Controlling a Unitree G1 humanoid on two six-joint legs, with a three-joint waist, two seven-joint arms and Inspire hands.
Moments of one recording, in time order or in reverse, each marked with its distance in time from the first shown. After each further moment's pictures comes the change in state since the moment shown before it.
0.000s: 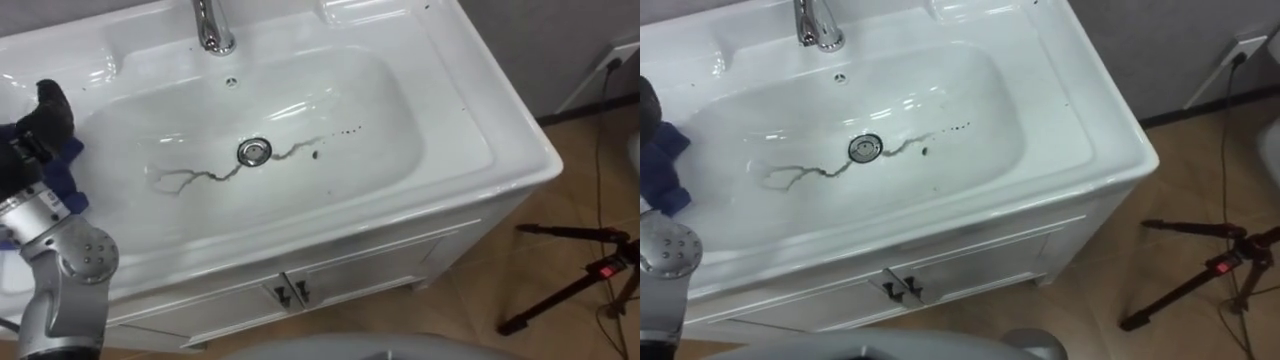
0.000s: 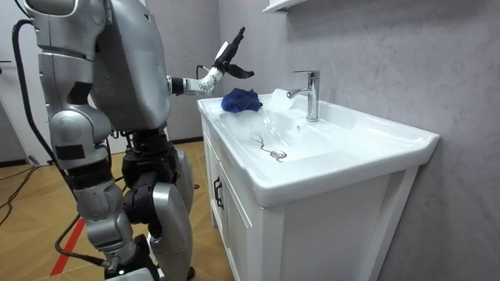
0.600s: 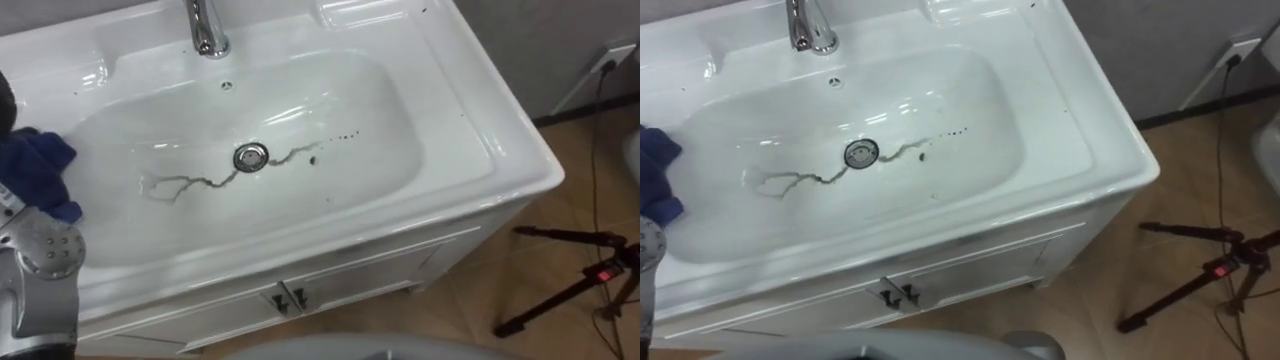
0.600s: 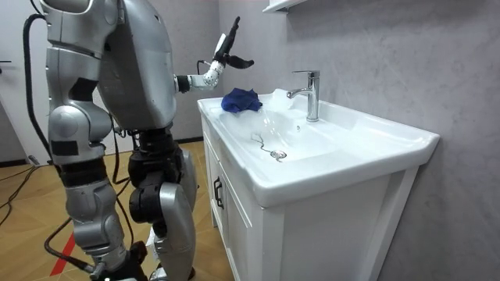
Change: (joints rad) left arm -0.011 0.016 0.121 -0.096 0.002 -0.039 0.010; right arm 0.026 -0.014 -0.077 -0.003 0.002 -0.033 -0.045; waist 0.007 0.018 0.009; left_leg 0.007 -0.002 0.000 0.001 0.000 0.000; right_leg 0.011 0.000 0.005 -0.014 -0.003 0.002
